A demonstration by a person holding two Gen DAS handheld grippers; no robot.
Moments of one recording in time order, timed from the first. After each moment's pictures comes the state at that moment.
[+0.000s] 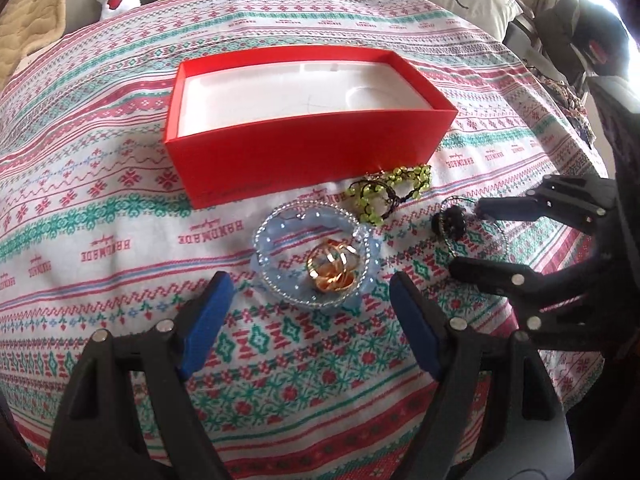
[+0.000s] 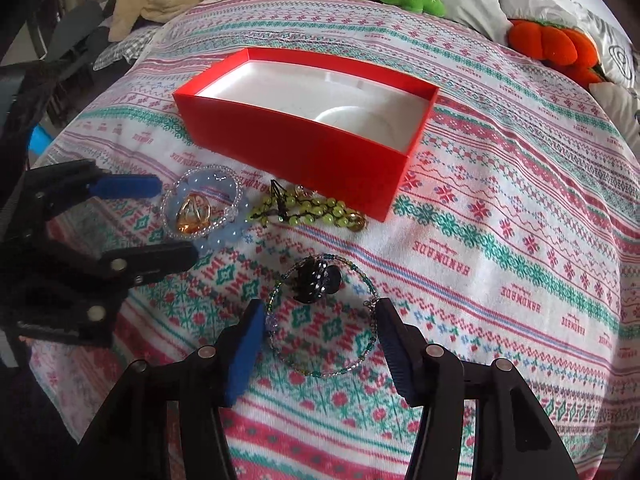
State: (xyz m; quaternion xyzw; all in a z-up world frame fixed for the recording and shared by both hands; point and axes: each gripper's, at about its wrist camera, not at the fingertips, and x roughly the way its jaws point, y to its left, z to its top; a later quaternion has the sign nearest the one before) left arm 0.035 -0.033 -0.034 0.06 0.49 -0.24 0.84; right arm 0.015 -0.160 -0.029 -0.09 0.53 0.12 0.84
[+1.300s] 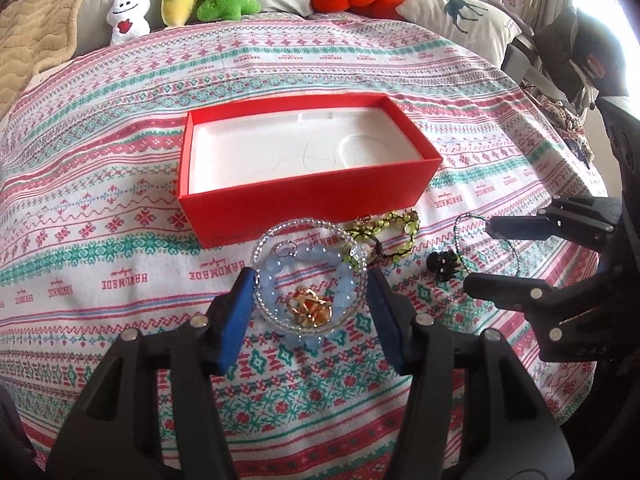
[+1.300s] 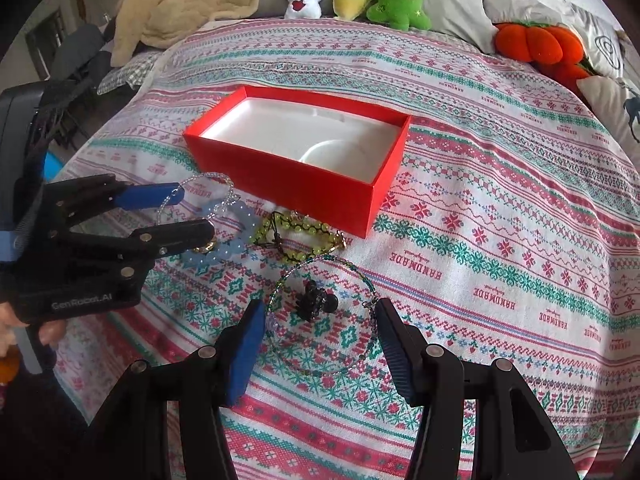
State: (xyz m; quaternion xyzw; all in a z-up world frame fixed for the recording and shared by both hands) left arm 0.037 -0.029 -0.010 0.05 0.45 -0.24 0.86; right arm 0.003 -0.173 0.005 -0.06 0.50 0.12 0.85
